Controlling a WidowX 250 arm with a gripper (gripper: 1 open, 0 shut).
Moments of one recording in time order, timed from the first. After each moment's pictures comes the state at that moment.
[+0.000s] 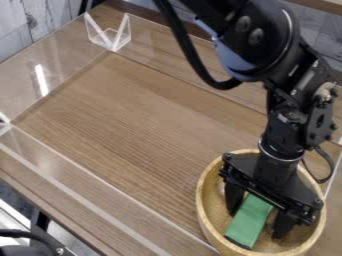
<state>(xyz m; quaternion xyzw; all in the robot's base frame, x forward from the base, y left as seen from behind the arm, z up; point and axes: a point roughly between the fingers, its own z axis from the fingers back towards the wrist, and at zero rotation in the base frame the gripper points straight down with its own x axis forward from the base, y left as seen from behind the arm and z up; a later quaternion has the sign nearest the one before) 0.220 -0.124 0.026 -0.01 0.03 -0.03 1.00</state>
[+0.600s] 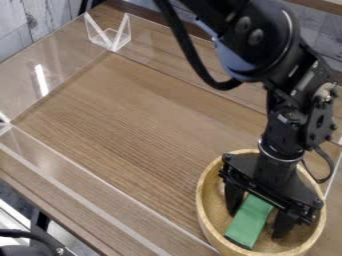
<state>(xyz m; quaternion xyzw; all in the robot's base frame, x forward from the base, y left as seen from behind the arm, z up) 0.221 -0.124 0.025 -0.01 0.03 -0.02 1.00</state>
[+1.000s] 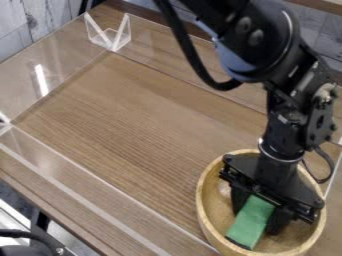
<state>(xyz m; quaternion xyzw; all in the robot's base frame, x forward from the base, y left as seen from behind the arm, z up) 0.221 -0.124 0.024 -0.01 0.03 -0.02 1.00</state>
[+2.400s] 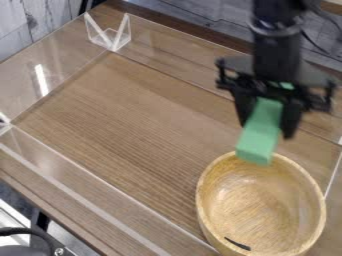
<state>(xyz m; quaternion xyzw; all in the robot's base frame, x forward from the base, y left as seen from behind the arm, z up) 0.252 -0.105 0.126 -0.07 -0.05 0.03 1.00</state>
